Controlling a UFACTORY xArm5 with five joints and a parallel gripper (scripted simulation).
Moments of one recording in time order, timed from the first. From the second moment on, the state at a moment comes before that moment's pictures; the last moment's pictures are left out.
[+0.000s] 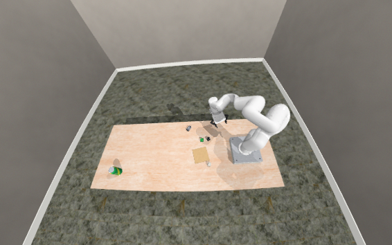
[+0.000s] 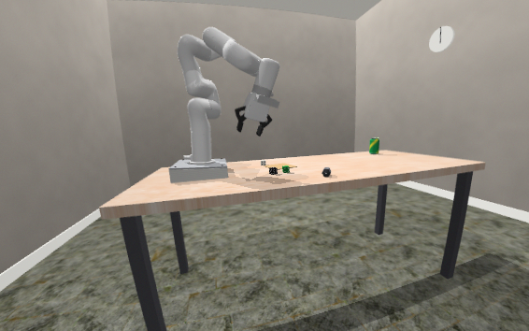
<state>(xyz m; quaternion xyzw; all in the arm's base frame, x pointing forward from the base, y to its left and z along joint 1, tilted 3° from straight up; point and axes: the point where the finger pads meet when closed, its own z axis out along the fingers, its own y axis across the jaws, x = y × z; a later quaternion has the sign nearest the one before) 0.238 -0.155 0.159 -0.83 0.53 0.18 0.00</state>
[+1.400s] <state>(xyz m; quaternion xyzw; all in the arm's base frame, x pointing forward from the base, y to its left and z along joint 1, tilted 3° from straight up) 0.268 -0.070 0.111 -0.95 0.31 -0.03 0.00</state>
